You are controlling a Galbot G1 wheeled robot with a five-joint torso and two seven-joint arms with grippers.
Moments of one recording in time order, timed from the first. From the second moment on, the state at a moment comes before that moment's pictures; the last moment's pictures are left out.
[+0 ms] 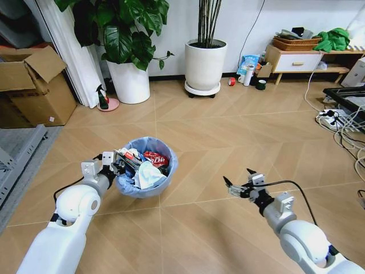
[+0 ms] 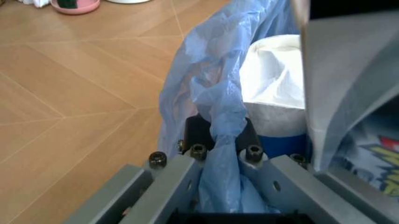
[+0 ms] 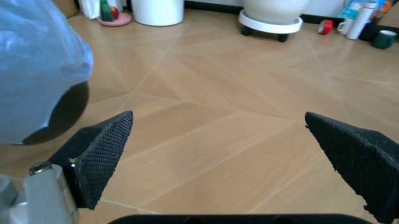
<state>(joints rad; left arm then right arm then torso) 1.11 -1.12 -0.48 -1.95 -0.57 0.66 -0.10 -1.49 0.89 0.45 2.10 0.52 -0.22 0.07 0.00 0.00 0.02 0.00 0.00</state>
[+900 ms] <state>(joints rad) 1.17 -1.06 -0.52 -2.00 -0.69 0.66 -0.17 -1.48 0.97 0.57 2.08 0.47 -0.19 0.02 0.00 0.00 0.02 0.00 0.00</state>
